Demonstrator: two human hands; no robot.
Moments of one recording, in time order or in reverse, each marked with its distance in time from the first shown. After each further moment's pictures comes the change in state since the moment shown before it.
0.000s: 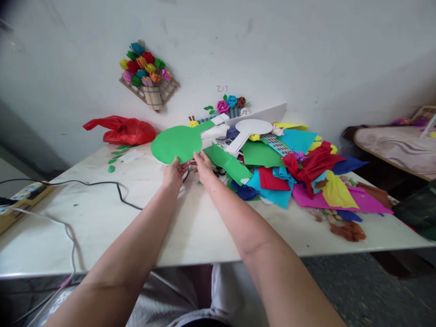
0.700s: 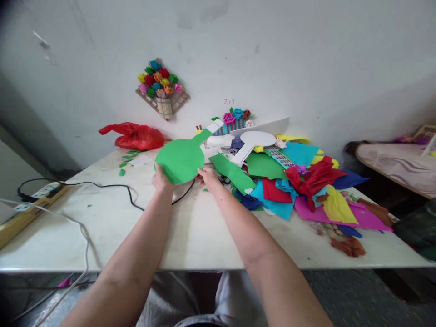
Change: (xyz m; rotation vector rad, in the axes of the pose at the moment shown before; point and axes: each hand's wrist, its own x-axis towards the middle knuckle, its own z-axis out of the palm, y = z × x) left_hand 0.032 0.028 -0.042 0.188 0.558 0.251; right_hand 0.000 0.004 -0.004 -0.129 -0.120 0.152
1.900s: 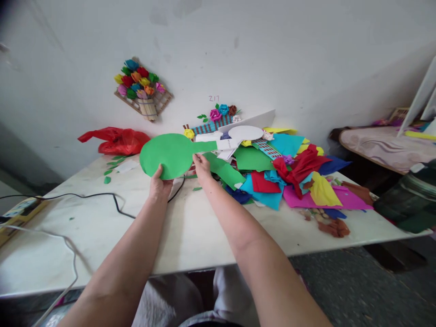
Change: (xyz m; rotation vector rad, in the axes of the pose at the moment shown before) left_hand -0.031 -0.002 0.008 -0.434 -0.503 -0.220; right_hand 0.013 -0.020 -0.003 0.140 0.260 -0.198
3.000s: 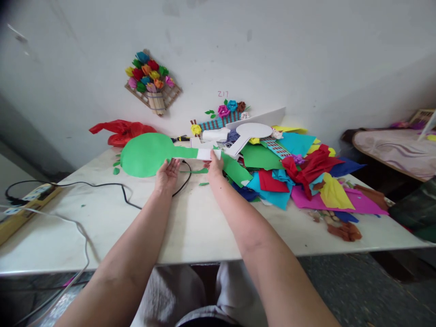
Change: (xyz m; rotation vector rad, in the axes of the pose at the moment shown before) left_hand 0.011 0.005 -0.011 -0.054 -0.024 -0.102; right_hand 0.001 -0.002 -0.011 0.337 0.231 0.085
